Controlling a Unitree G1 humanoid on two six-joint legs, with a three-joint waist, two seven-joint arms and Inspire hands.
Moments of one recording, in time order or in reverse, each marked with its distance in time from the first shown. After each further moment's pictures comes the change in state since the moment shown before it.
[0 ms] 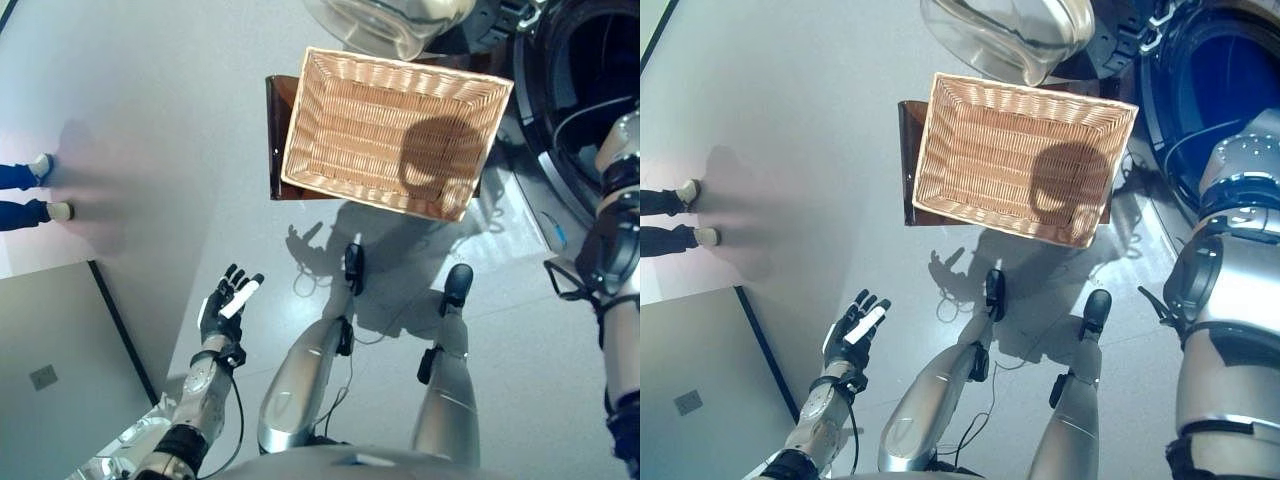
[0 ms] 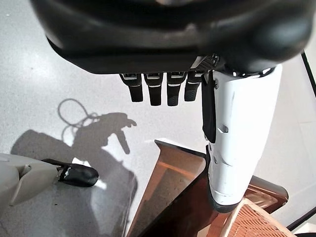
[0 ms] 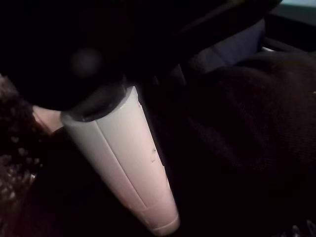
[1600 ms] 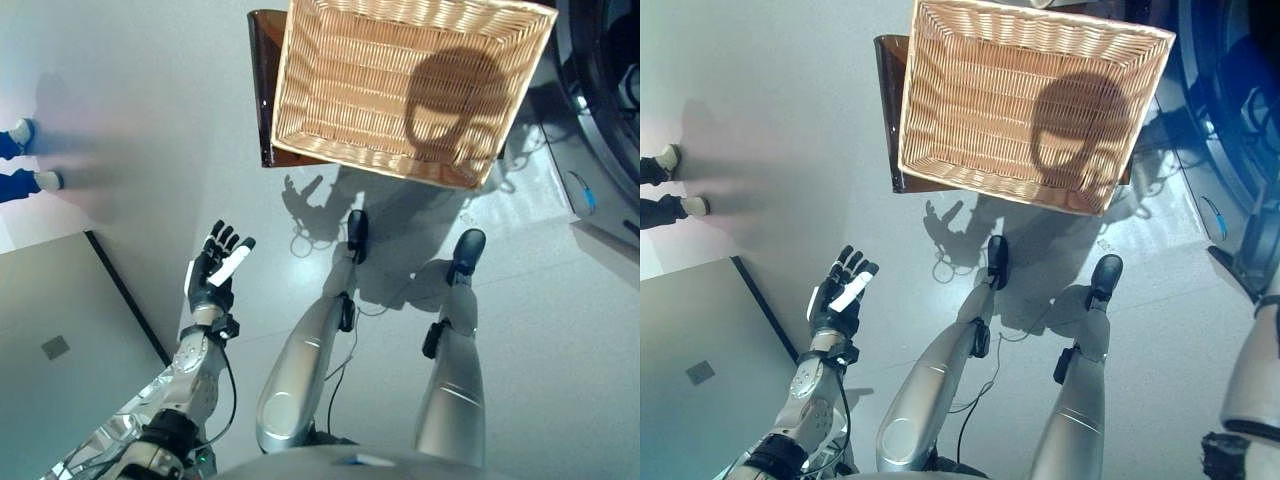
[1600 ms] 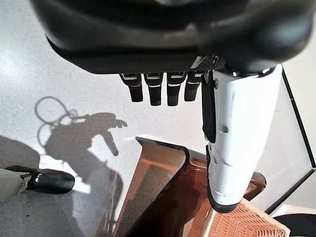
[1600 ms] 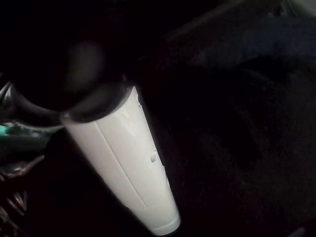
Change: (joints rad) left arm -0.020 0.080 -0.014 -0.216 0.000 -0.057 0.078; right arm -0.340 -0.135 0.423 0.159 -0.861 0.399 -0.357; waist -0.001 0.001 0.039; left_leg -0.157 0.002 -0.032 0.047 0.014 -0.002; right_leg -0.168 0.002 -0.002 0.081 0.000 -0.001
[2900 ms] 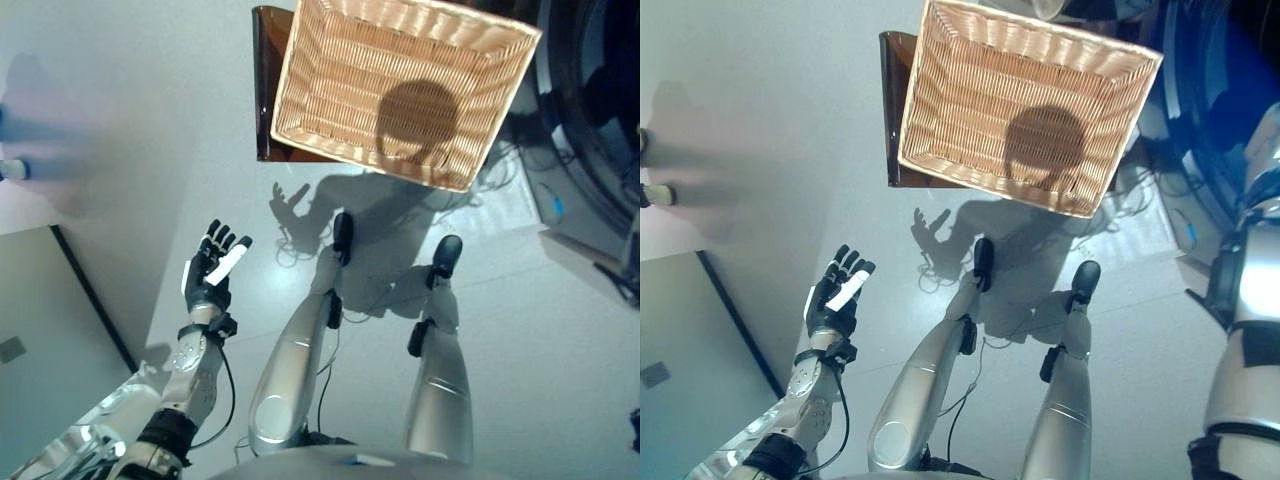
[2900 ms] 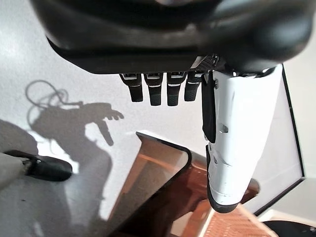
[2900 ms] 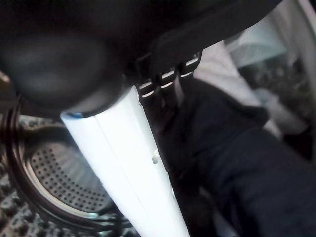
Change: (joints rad) left arm -0.002 0.001 0.022 -0.003 0.002 0.005 0.008; right arm 0.300 0.027 -0.099 -0.002 -0.276 0.153 -0.045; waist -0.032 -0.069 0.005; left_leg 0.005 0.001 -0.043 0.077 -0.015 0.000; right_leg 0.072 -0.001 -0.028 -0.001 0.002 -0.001
